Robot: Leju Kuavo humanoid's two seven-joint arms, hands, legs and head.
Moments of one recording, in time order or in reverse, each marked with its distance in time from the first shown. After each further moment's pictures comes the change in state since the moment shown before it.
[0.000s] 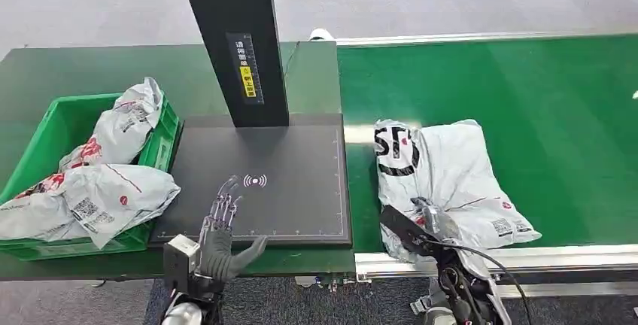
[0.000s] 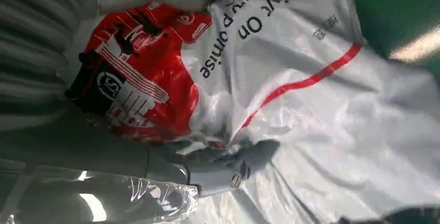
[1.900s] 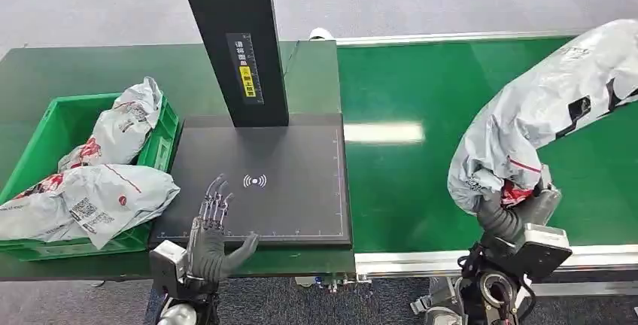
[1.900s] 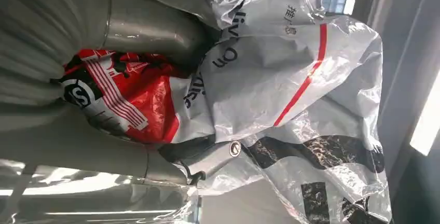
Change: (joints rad) left arm 0.013 0.003 0.016 -0.026 0.023 0.004 -0.055; right arm 0.192 0.159 -0.141 -0.686 -0.856 -0.478 -0.732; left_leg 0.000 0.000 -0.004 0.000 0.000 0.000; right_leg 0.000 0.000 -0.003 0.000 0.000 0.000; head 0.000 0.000
